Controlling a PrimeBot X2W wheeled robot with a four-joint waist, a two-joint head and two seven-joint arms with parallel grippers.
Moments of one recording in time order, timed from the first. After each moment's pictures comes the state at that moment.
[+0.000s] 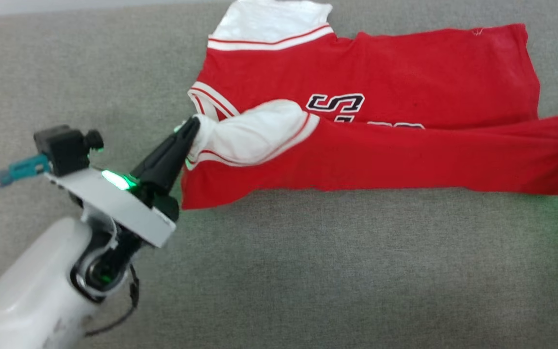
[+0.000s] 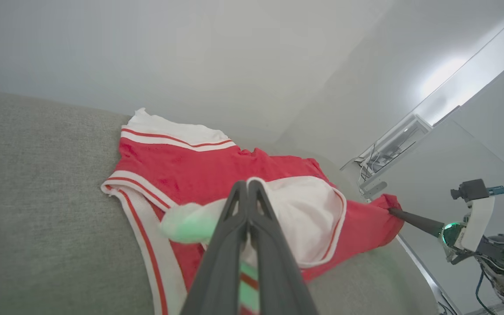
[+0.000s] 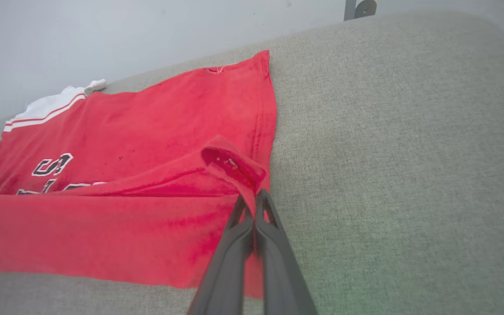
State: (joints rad) left arm -0.62 0.63 -0.64 0.12 -1.24 -0.13 -0.15; right arm -0.40 -0.39 -0.17 0.09 0.64 0.13 0.55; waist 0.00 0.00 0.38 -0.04
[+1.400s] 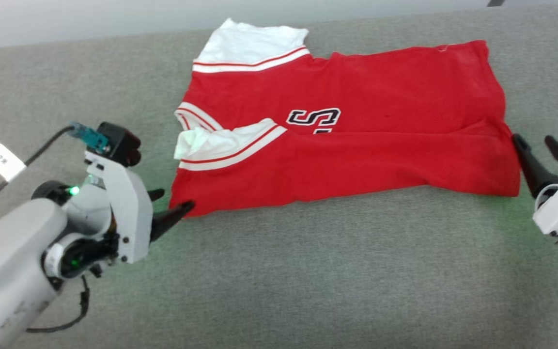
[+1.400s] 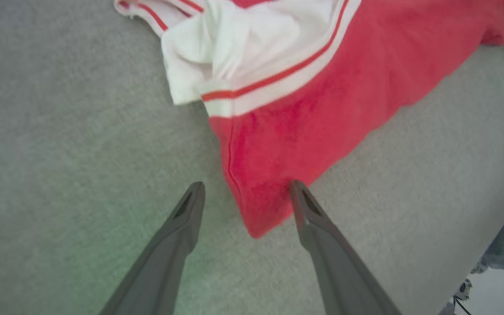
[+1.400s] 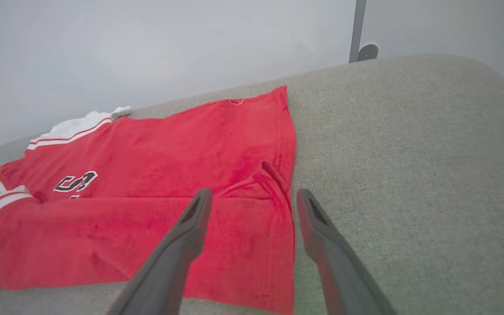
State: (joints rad) left arm -0.88 0.82 -1.02 0.24 -1.25 -0.03 0.42; right arm -0.47 -0.37 0.01 0.27 0.62 0.13 0.30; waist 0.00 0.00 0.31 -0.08
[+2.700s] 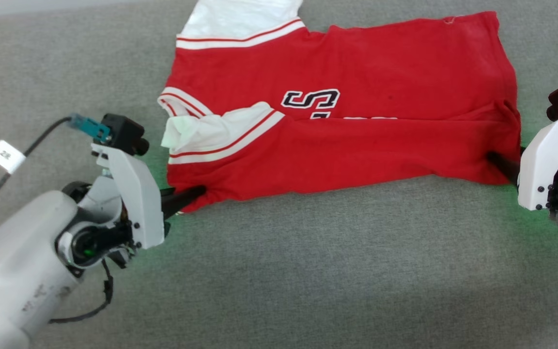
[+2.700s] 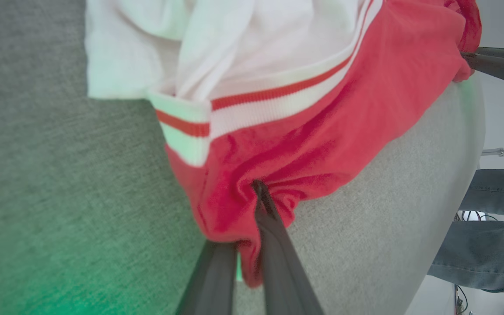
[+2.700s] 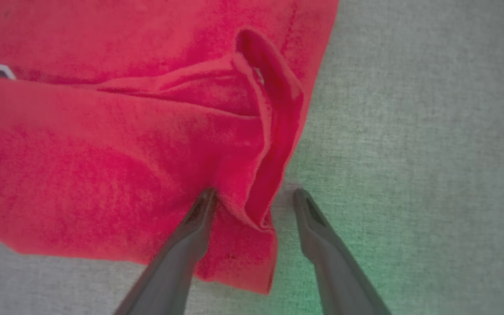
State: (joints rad) left arm -0.87 0.74 -0.97 0.32 -1.40 -0.08 0.46; right arm -0.73 -0.46 0.30 0.50 0.60 0.13 0.68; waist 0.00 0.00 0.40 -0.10
